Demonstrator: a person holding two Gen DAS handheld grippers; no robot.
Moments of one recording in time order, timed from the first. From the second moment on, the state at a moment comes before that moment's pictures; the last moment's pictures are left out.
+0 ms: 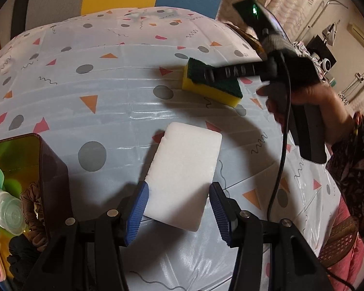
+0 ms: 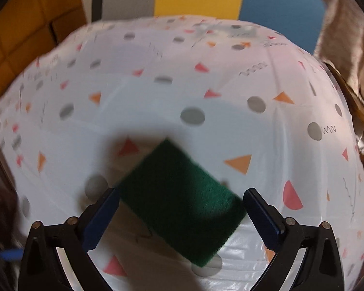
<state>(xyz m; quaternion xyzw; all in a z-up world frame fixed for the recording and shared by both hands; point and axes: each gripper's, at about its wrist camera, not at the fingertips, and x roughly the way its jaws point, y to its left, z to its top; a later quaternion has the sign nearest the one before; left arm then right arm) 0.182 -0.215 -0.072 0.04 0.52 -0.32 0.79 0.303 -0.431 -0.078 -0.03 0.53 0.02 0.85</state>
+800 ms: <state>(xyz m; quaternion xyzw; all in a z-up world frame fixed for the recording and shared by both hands) 0.177 -0.227 -0.072 0.07 0.52 -0.32 0.79 0.102 -0.427 -0.087 0.29 0.39 -0.02 0.87</state>
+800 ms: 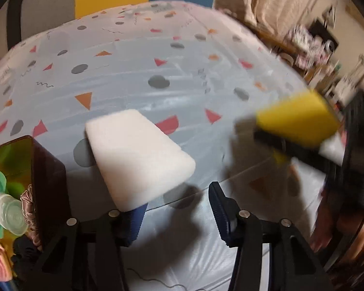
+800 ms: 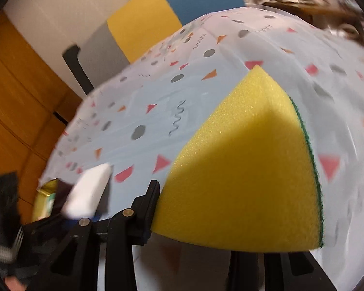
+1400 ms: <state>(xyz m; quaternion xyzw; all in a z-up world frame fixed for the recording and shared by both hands) 0.183 -0.197 -0.063 -0.05 0.54 -0.31 0.78 0.048 -0.400 -0.105 0.31 0.34 -0.03 0.89</state>
